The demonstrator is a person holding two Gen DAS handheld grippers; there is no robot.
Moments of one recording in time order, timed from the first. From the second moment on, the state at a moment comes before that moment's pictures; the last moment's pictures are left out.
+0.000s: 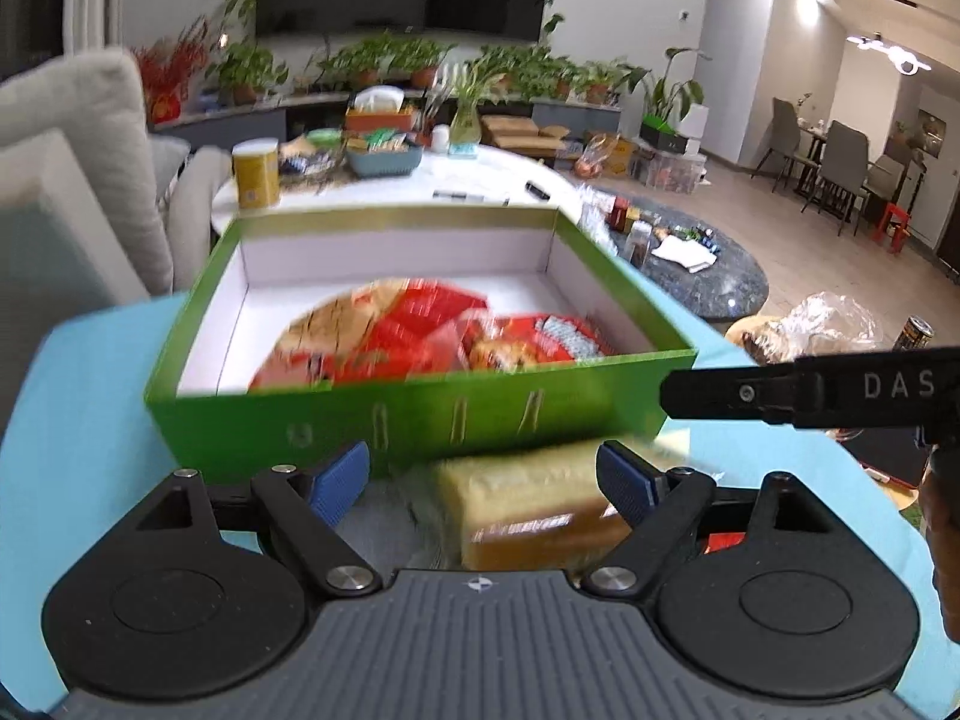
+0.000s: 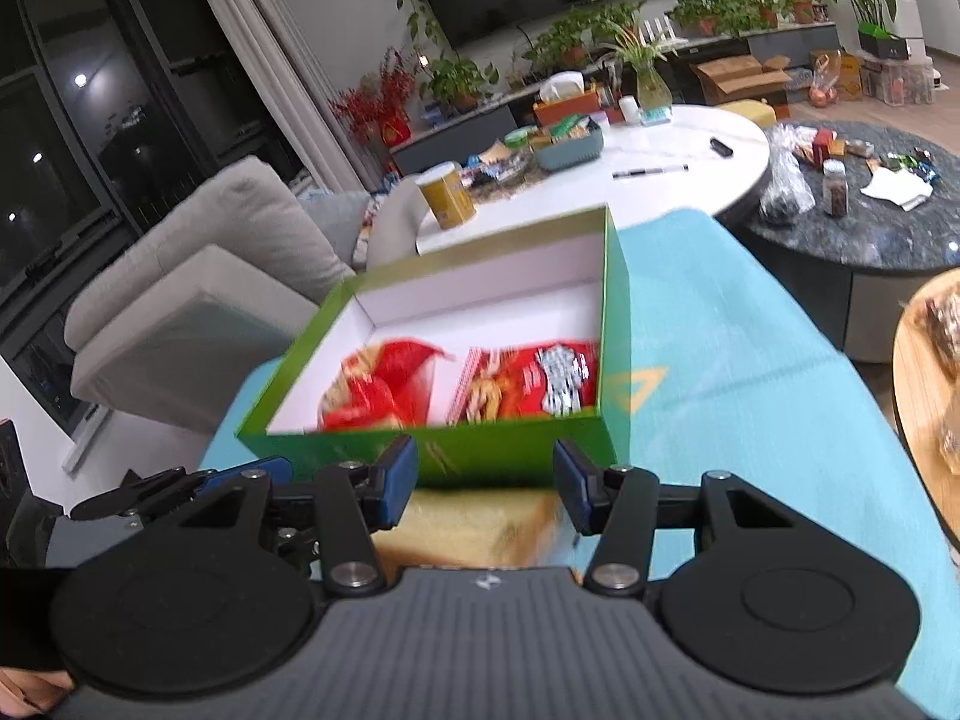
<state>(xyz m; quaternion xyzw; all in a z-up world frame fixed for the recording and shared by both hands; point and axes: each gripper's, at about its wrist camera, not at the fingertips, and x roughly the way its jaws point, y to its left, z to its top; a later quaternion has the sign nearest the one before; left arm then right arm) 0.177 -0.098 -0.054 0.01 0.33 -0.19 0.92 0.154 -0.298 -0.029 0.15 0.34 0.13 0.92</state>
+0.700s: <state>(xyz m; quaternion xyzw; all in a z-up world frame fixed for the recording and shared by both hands) 0.173 -0.086 -0.074 -0.02 0.36 -0.24 0.90 0.173 -0.293 -0.066 0.19 0.42 0.11 0.88</state>
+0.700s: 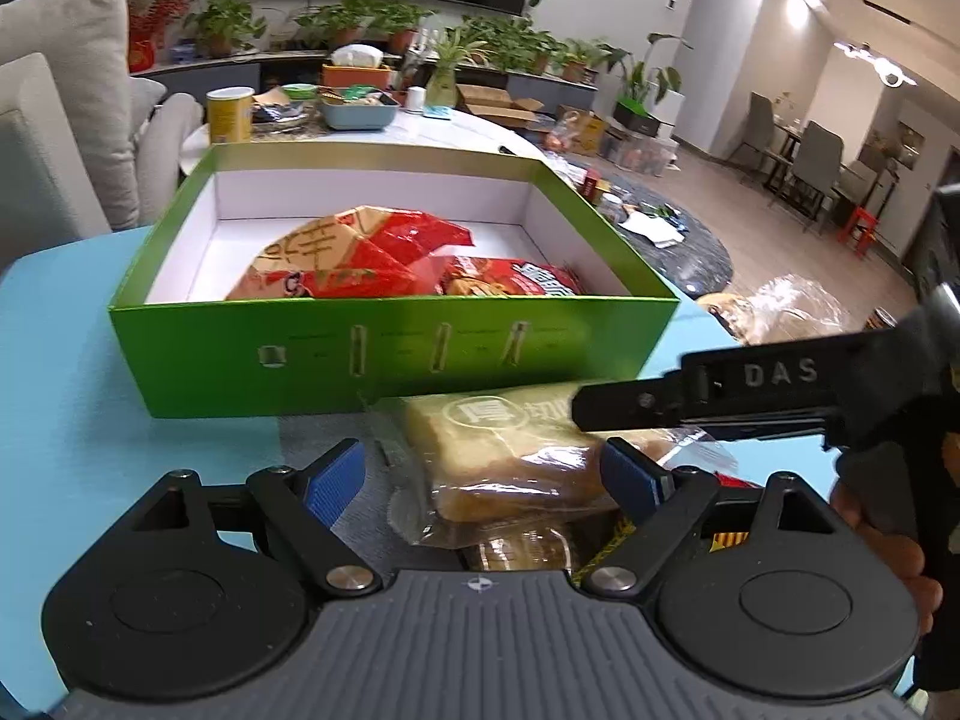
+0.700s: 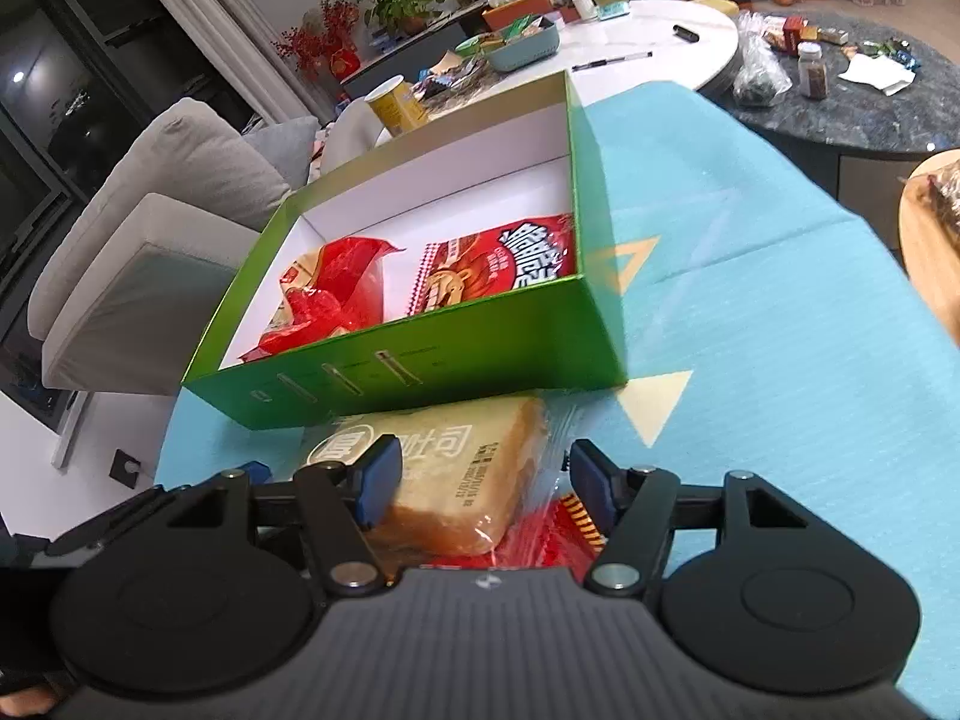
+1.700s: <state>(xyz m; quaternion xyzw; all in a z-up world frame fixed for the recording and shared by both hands) 0.161 0.028 -0.089 -0.07 0.37 -0.15 0.92 0.188 -0.182 -0.062 0.10 0.46 0.19 0.86</state>
